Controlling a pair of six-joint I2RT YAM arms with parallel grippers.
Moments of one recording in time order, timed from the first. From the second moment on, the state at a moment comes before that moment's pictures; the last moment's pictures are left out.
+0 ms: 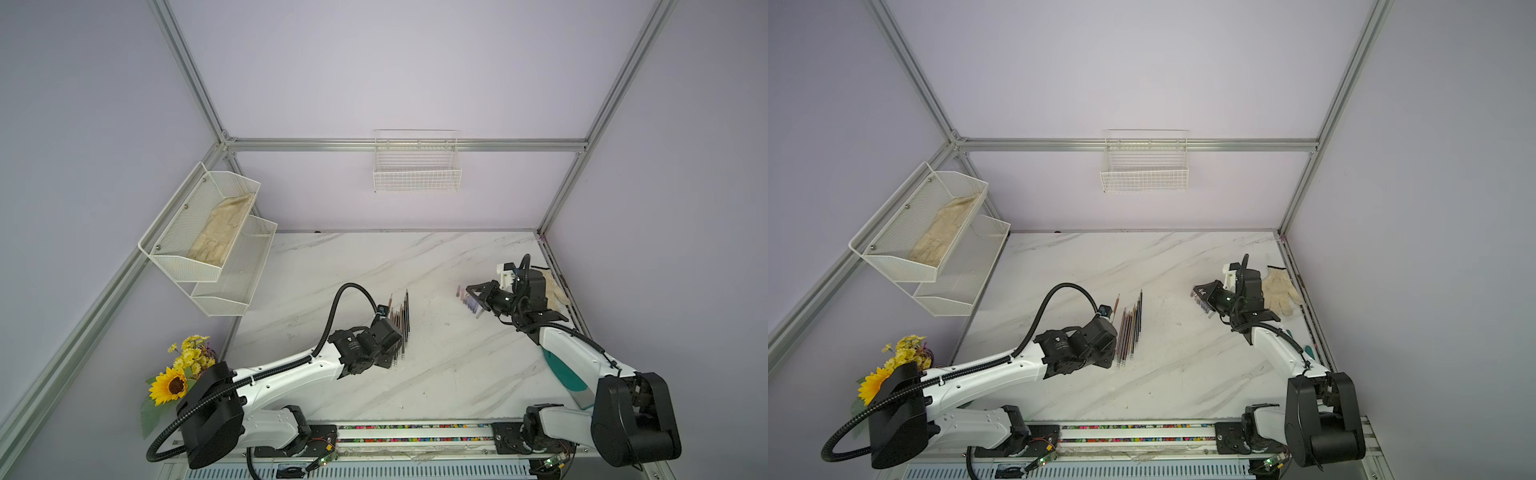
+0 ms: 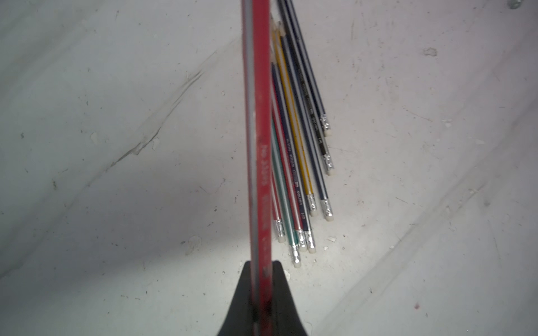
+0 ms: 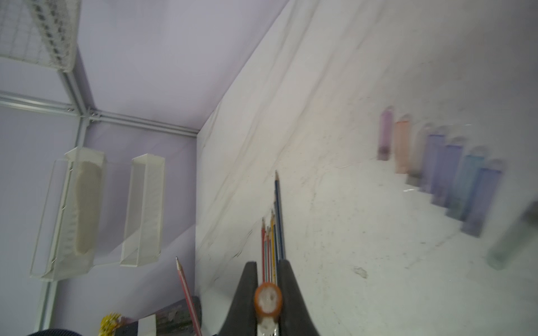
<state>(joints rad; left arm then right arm) -0.91 1.28 0.79 -0.61 -0.28 -0.63 0.05 1.29 0.69 0.00 -0.53 0.84</state>
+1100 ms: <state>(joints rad) -0.75 1.47 0.72 -0.47 -0.07 -0.57 -0.06 1.58 0.66 -0.05 -0.35 0.73</state>
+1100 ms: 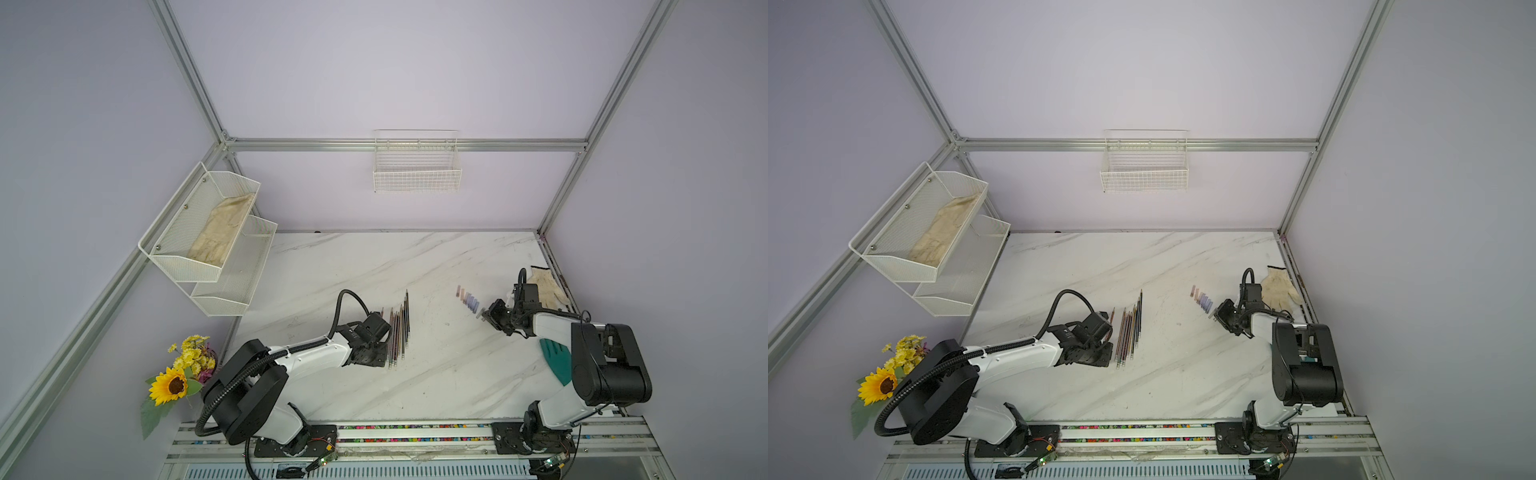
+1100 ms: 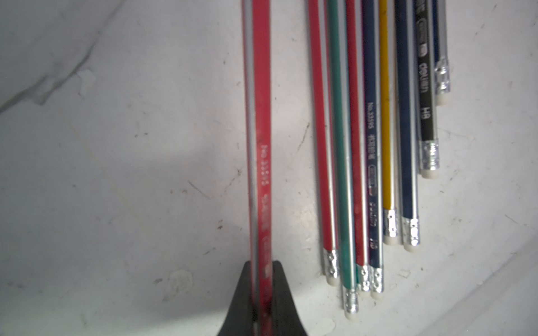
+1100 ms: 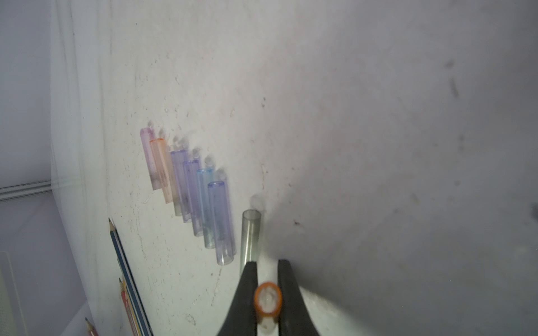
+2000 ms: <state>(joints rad) -0.74 1.51 0.76 -0.48 -0.05 -0.50 -0.07 1.58 0.66 -0.04 -0.40 0.73</state>
